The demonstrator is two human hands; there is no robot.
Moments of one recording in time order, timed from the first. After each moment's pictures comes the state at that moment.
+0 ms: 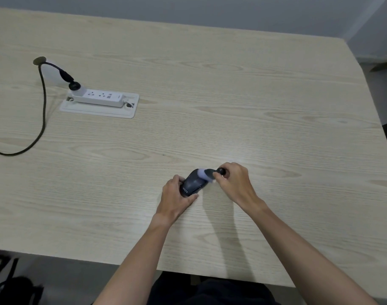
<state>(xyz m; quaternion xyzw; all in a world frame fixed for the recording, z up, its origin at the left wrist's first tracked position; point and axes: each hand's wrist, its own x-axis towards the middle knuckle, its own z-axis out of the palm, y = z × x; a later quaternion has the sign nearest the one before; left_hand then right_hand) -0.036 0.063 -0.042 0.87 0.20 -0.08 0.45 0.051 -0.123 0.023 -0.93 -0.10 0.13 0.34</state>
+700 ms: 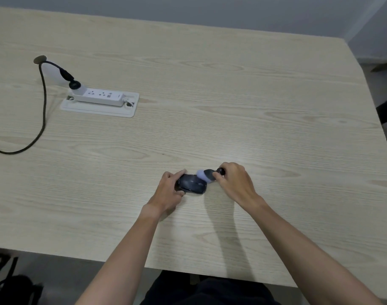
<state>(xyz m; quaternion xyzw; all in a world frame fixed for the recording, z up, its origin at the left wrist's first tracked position) -0.025 0.091 -0.032 0.88 0.13 -0.18 0.43 0.052 -0.123 0.027 -0.95 -0.12 0.15 0.26</state>
